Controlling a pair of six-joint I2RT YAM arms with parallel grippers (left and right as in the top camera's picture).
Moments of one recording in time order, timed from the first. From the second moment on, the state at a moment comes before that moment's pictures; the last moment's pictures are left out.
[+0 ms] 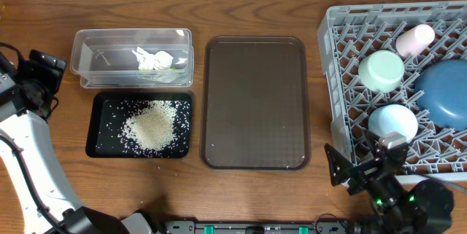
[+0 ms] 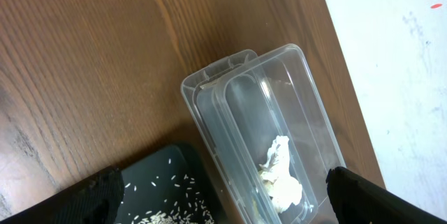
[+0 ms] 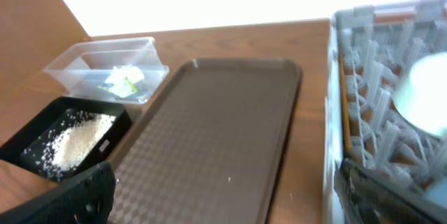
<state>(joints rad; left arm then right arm) 0.62 1.41 1.29 -0.74 0.17 -0.67 -0.07 0.12 0.46 -0.61 -0.52 0.15</state>
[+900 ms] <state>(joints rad) 0.62 1.41 1.29 -0.74 0.17 -0.67 0.02 0.01 0.01 -0.07 -0.08 0.24</state>
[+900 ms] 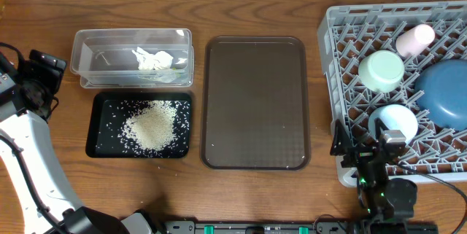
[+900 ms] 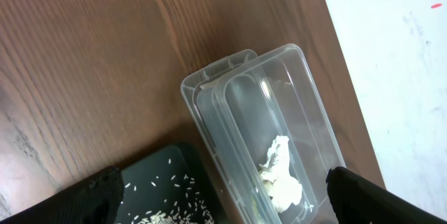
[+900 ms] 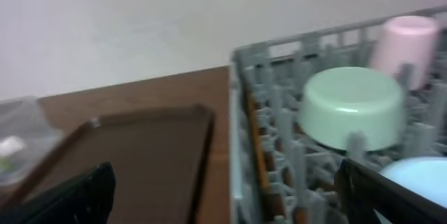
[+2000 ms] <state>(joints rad) 0.62 1.41 1.29 -0.74 0.17 -0.67 0.02 0.01 0.01 -0.07 -0.02 0.09</state>
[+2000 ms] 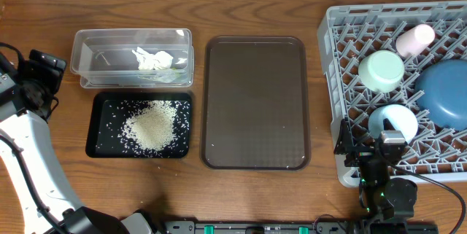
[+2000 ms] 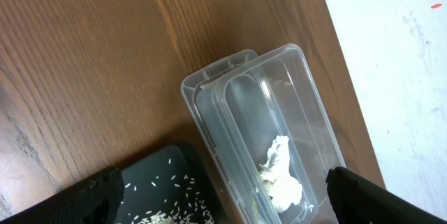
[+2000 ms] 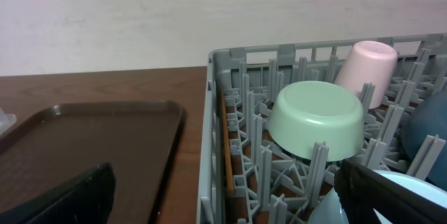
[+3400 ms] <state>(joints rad) -0.01 0.86 1.03 -0.90 0.00 -0.40 0.02 0.01 0.01 -0.07 -0.02 0.09</state>
